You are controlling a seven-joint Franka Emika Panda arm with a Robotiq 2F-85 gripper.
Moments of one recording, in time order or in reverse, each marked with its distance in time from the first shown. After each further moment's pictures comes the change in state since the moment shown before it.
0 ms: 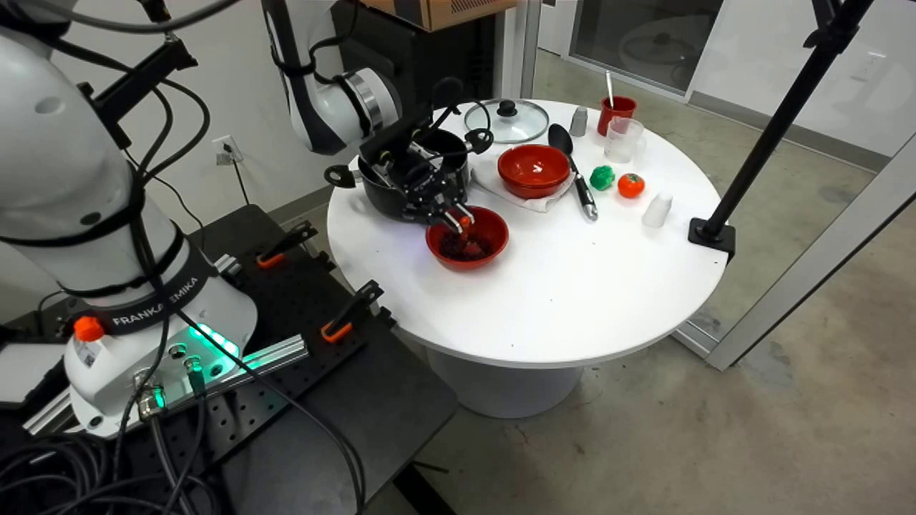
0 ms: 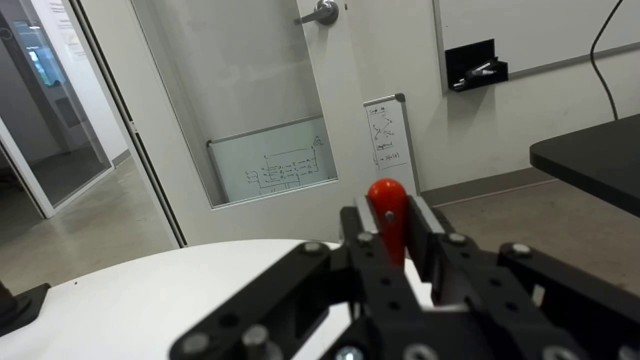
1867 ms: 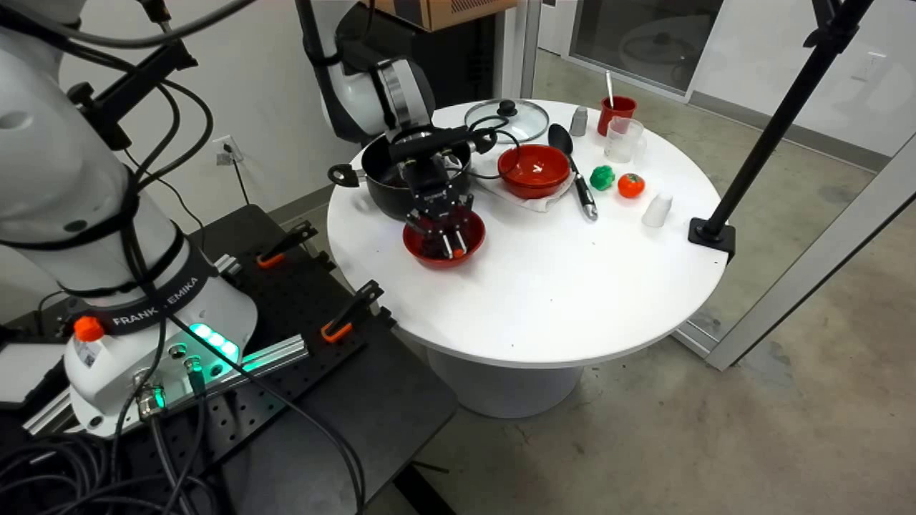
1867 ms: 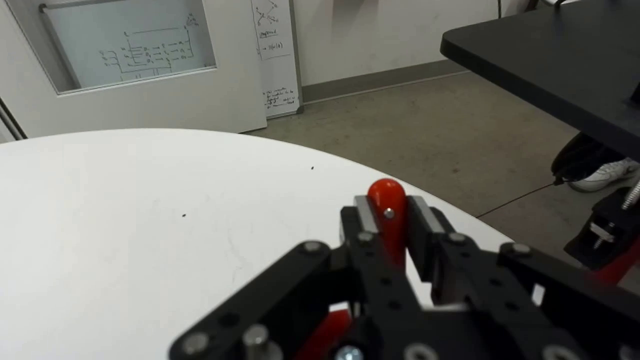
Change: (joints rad) arm -0.163 -0.012 0.032 0.065 0.180 0.250 -0.237
